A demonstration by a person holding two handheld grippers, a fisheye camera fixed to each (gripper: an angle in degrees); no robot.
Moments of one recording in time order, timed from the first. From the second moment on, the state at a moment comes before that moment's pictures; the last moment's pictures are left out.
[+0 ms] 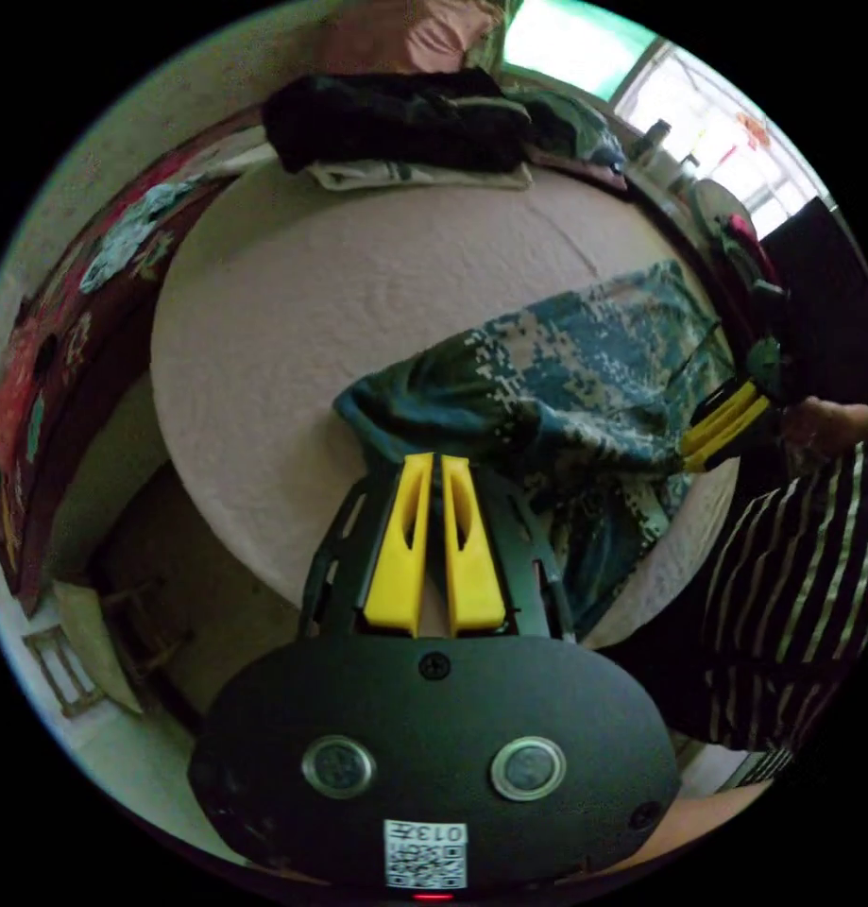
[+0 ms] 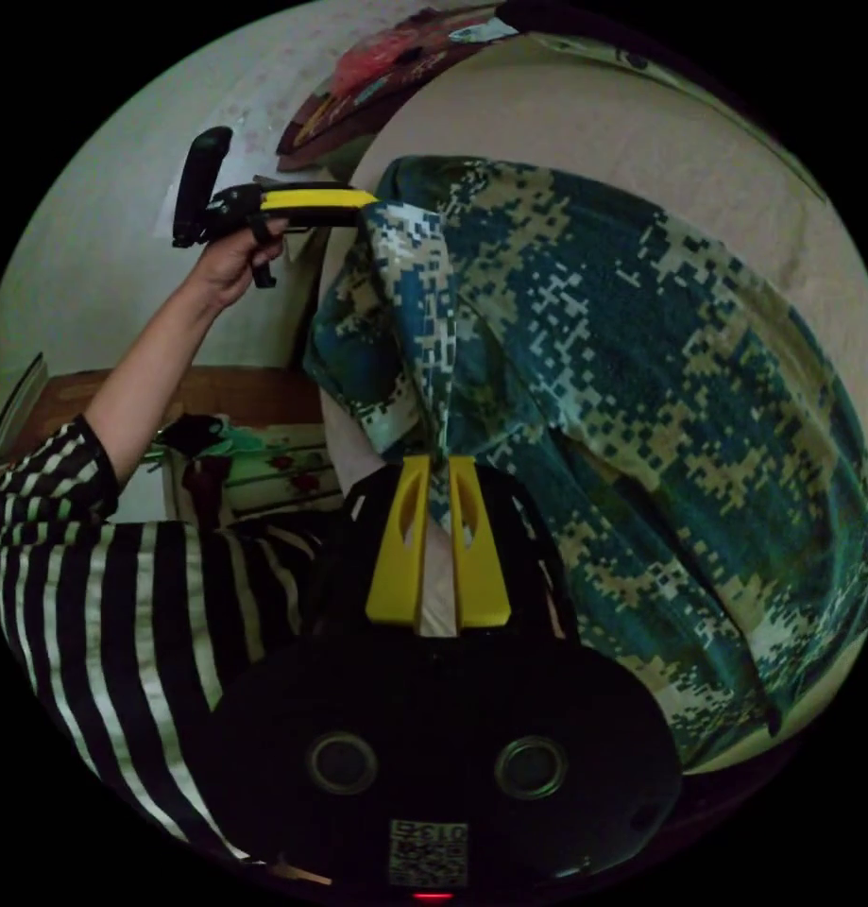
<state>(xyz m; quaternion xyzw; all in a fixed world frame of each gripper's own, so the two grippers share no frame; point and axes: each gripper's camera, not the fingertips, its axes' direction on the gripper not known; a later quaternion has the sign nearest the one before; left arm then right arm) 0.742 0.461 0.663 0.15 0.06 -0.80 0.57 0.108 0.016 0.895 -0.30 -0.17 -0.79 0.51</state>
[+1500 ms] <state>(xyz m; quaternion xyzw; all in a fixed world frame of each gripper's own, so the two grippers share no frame) 0.732 0.437 0.629 0.18 0.09 -0.76 0.62 0.172 0.111 0.823 -0.01 -0.20 -0.89 0.40</state>
